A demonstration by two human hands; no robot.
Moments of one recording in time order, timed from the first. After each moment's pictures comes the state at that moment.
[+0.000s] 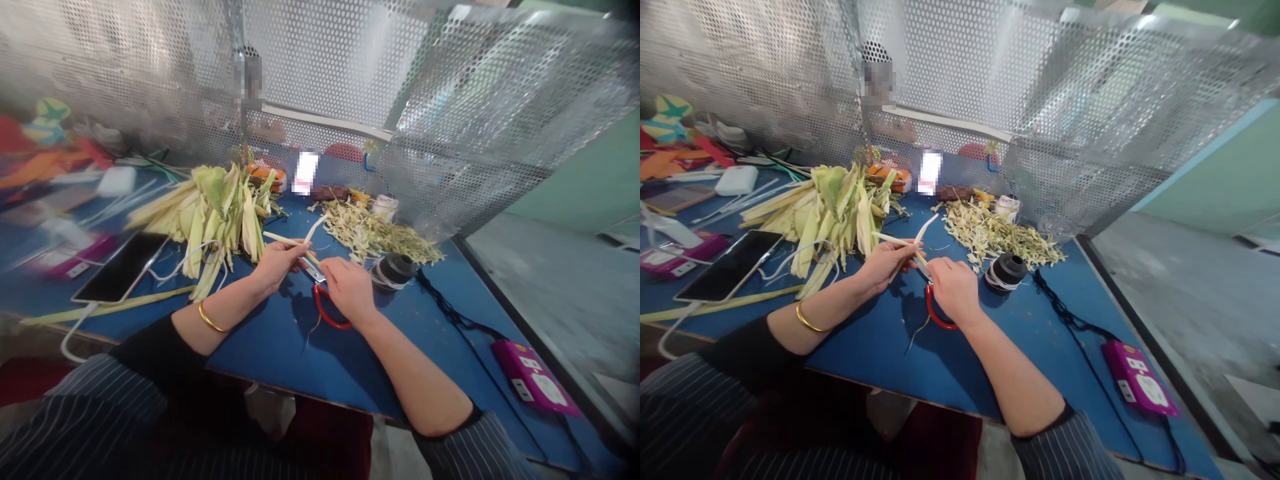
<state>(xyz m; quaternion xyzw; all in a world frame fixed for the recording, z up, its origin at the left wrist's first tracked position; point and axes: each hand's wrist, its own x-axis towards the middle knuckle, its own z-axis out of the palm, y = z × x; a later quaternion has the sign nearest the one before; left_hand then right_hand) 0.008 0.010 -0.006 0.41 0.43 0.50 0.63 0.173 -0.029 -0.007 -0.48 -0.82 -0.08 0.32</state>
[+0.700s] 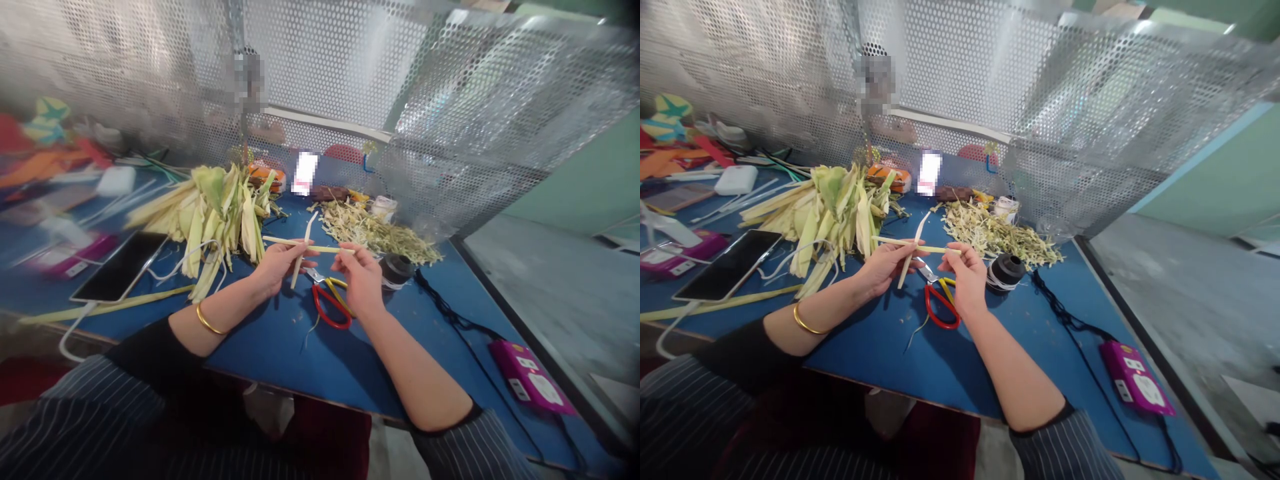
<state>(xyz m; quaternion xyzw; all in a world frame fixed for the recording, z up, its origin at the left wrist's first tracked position) 0.010 -0.001 0.004 0.38 0.41 0.49 0.67 0.173 -0.015 -0.008 -0.43 -0.46 0.43 0.65</state>
